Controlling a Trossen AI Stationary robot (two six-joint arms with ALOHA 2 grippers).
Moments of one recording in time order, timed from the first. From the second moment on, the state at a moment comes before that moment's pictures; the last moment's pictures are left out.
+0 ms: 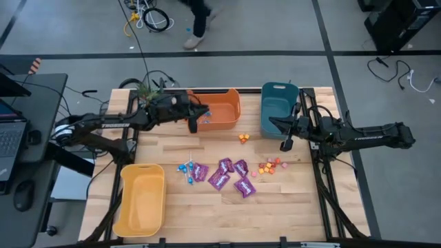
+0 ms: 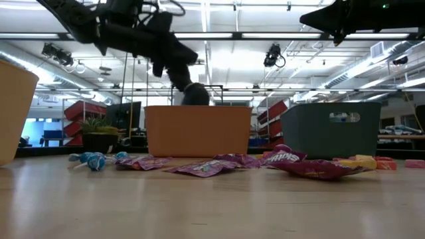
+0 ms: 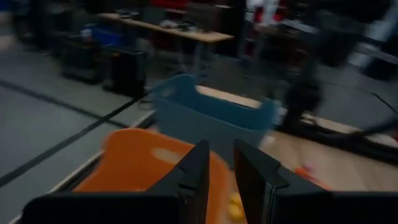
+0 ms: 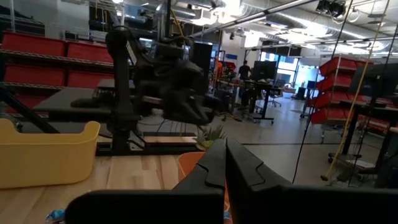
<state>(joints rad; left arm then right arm) 0.38 1.24 0.65 0.49 0.10 -0.14 -0.03 0.58 0.33 0.39 0.29 -0.16</state>
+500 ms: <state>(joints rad) 0.03 1.20 0.65 -0.19 0.19 -0.16 -0.03 0.58 0.33 0.39 0.29 -0.15</state>
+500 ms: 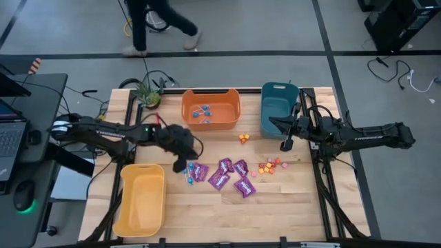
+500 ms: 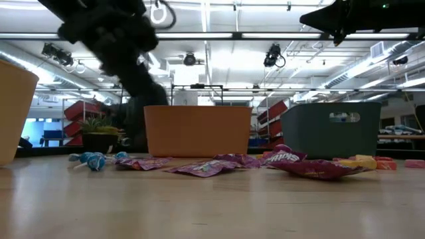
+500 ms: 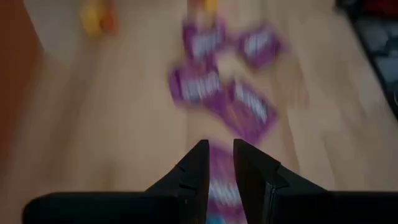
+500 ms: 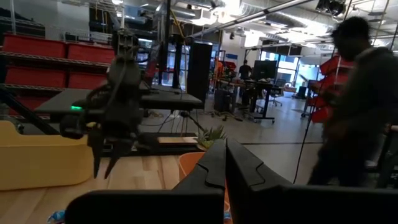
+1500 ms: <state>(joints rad) -0.01 1.28 0.65 -0.39 -0.16 -0.77 -0.03 0.58 0.33 0.38 0.29 -0.15</state>
